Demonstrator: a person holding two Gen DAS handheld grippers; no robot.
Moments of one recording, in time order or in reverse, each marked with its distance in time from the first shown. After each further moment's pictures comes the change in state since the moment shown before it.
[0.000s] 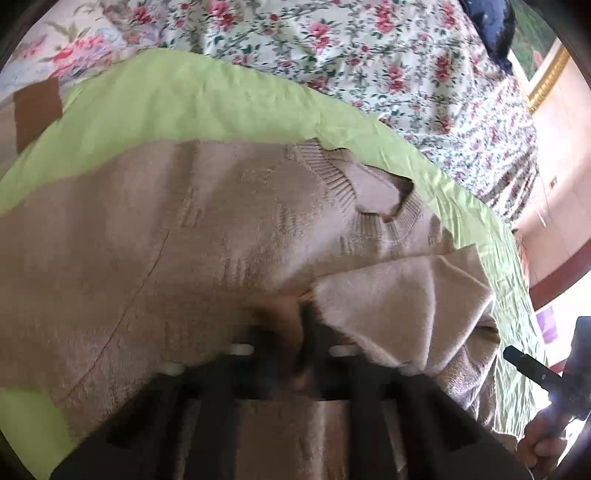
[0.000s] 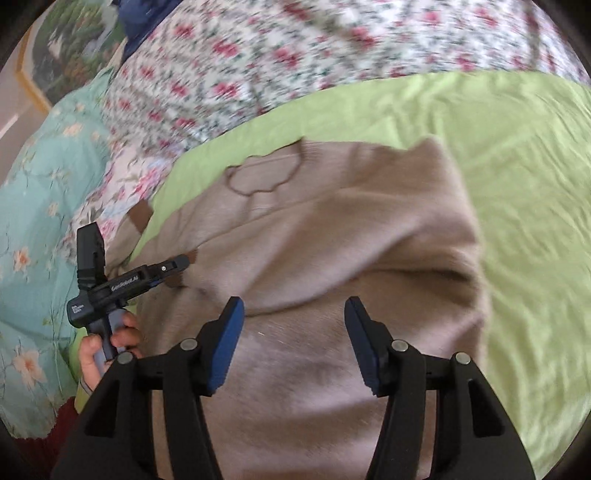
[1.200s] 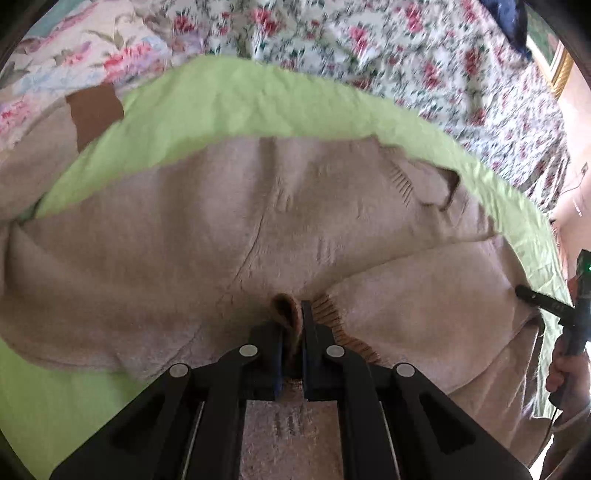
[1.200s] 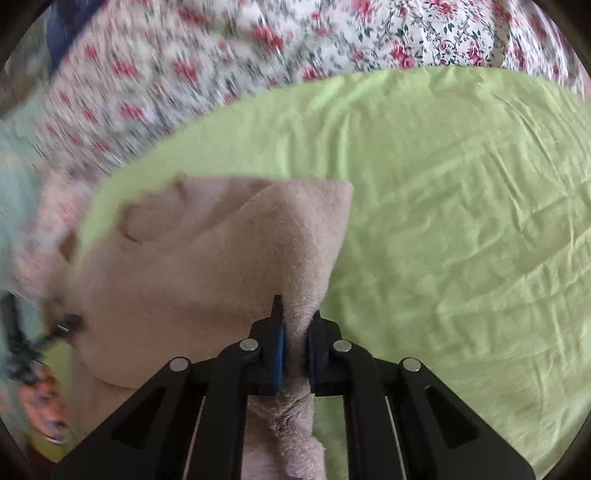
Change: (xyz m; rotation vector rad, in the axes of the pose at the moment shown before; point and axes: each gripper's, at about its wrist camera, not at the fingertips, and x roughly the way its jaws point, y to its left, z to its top) left arm -0.016 0.028 -0.017 0.011 0.014 0.188; right arm 0.054 -0.083 0.057 -0.020 0.088 -0.260
